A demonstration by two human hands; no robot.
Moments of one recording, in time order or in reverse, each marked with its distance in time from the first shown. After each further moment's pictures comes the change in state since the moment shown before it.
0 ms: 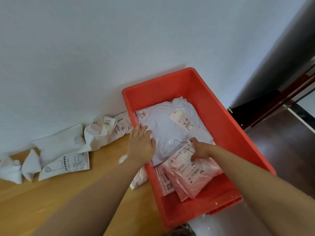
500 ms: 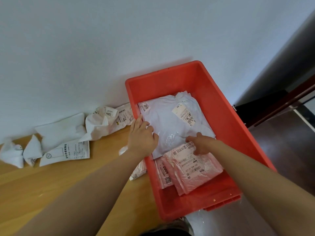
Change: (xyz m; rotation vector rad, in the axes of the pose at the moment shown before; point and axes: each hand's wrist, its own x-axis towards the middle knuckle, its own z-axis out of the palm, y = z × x) left_hand 0.000 0.000 0.000 0.039 -0.016 -0.028; right_hand 0.000 -0.011 -0.009 -0.414 -0.003 -0.075
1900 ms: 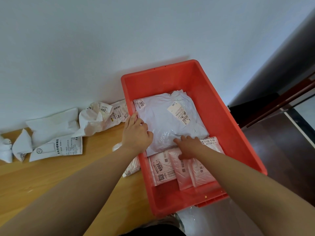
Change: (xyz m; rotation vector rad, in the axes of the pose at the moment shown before) left_hand 0.000 0.001 0.003 0.049 0.047 -0.003; right_hand 0.001 -0.030 0.024 -0.282 0.094 -0.049
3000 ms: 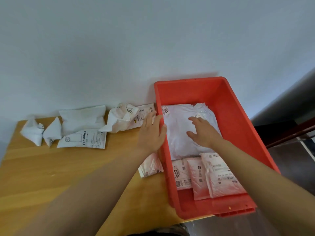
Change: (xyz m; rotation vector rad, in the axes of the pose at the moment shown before) left_hand -0.019 -0.039 -0.038 -0.504 0.125 -0.091; right_hand -0.023 -0.032 -0.100 0.416 0.463 -0.043
